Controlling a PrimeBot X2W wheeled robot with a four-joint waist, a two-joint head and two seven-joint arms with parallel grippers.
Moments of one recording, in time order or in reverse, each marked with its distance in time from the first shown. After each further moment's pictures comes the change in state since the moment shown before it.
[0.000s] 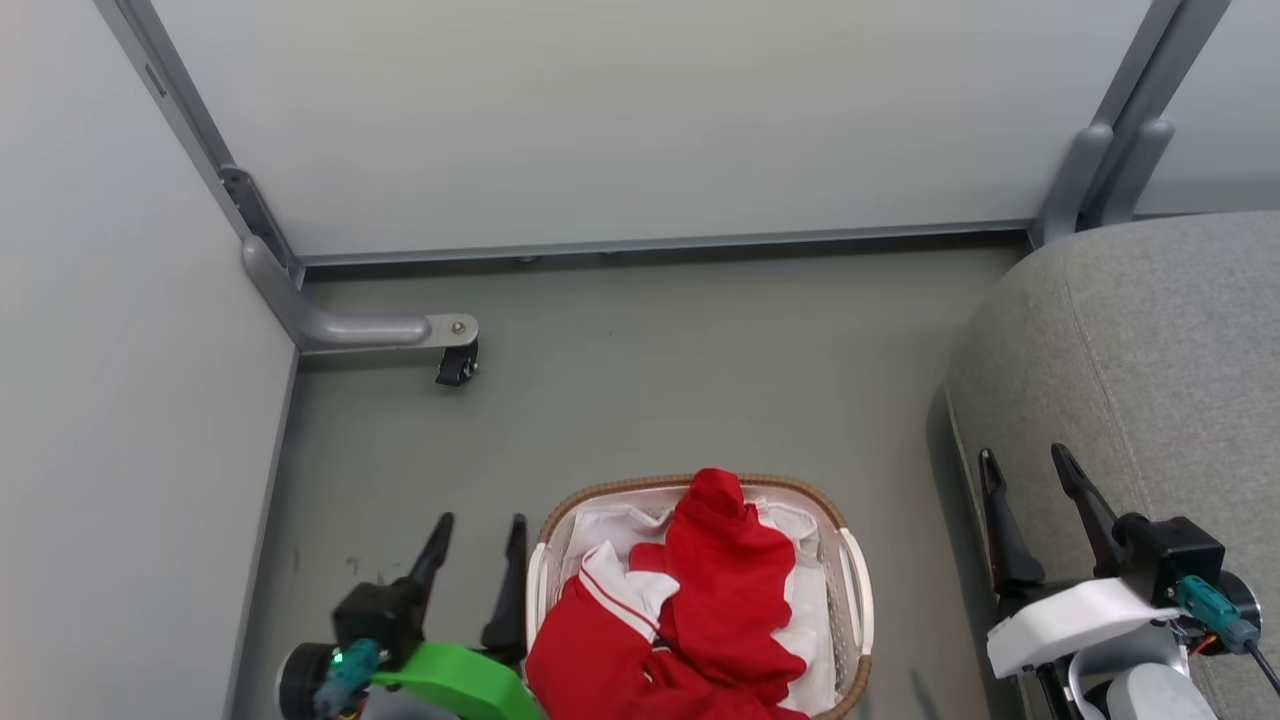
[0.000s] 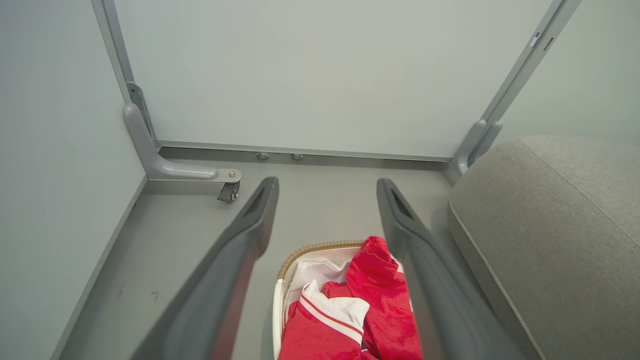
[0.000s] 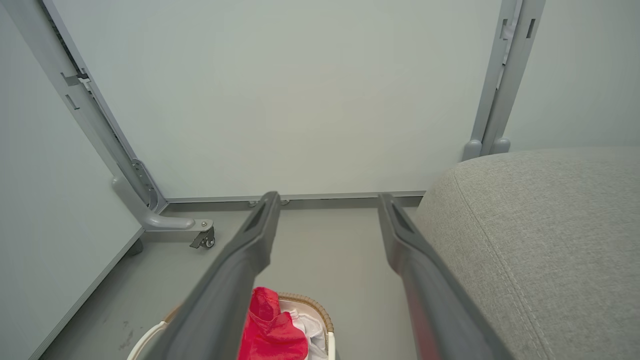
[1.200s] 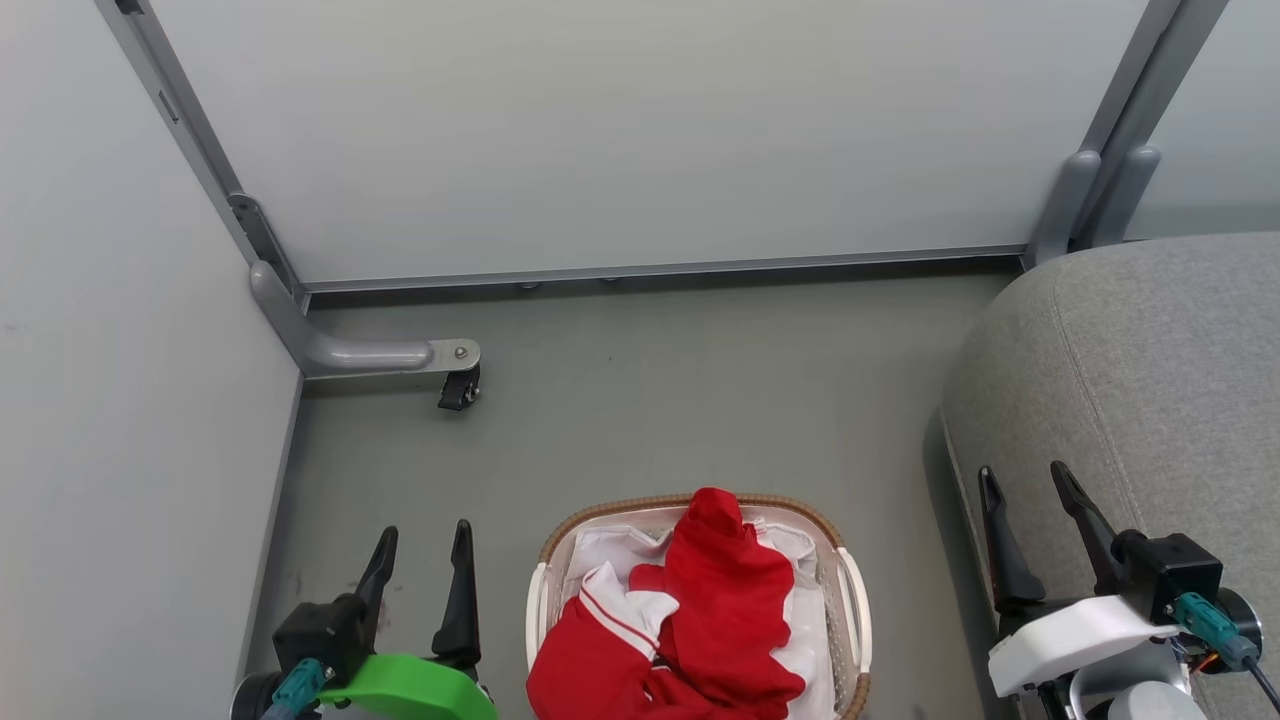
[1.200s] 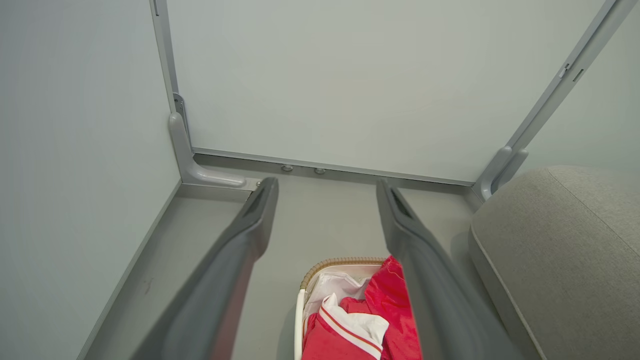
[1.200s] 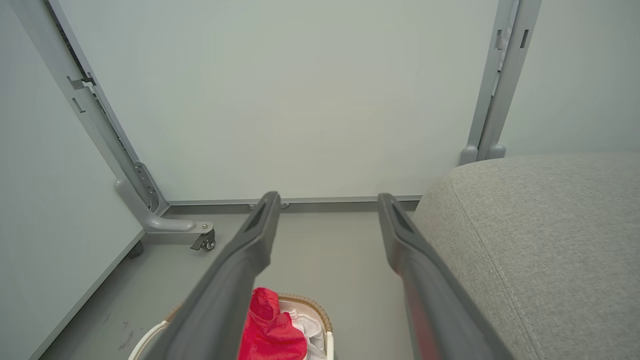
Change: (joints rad) left arm 0.039 -0.001 0.083 -0.030 -0.009 0.017 0.000; right arm 0.026 0.000 0.003 -0.006 -0.006 0.000 0.000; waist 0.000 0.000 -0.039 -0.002
